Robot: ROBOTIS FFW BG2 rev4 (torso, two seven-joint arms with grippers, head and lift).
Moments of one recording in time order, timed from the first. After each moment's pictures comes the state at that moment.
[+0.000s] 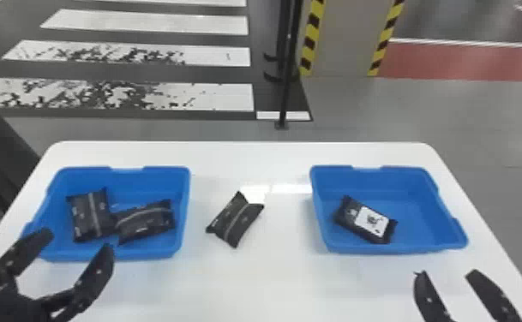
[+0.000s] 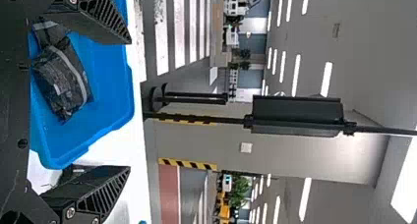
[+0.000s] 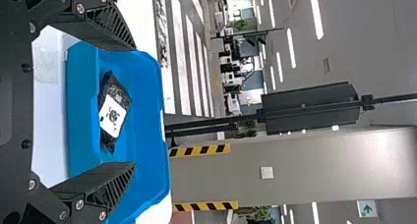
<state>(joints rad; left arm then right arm) 0.69 0.08 0.25 -2.10 0.23 -0.06 -0.47 0.76 0.00 -0.29 -1.91 -0.32 -0.30 0.43</state>
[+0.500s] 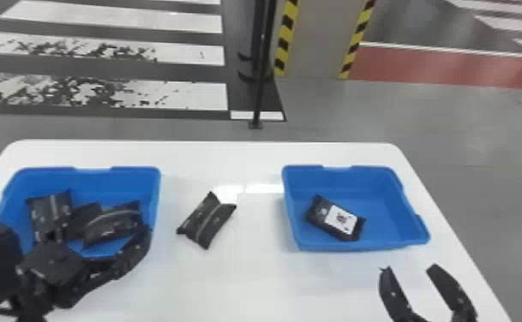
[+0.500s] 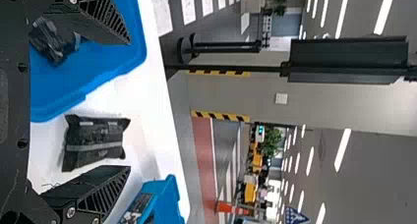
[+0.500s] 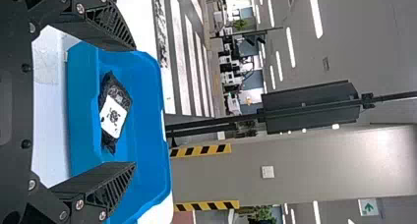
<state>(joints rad) 0.42 0.19 0.05 -2.01 0.16 0.21 -0.50 0.76 0.00 -0.29 -1.91 -0.33 -0.30 0.43</state>
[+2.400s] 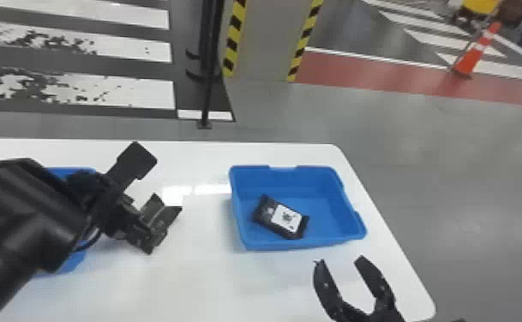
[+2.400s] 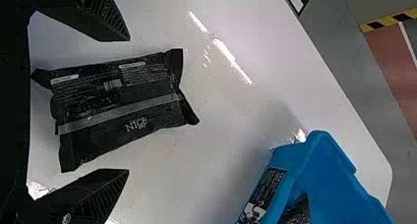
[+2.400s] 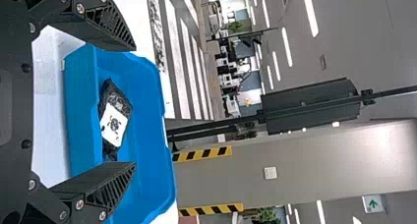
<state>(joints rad) -0.46 0.20 -0.61 -1.38 -0.06 0.92 -0.54 0.73 0.00 -0.26 -1.87 -0.35 -0.30 0.43</state>
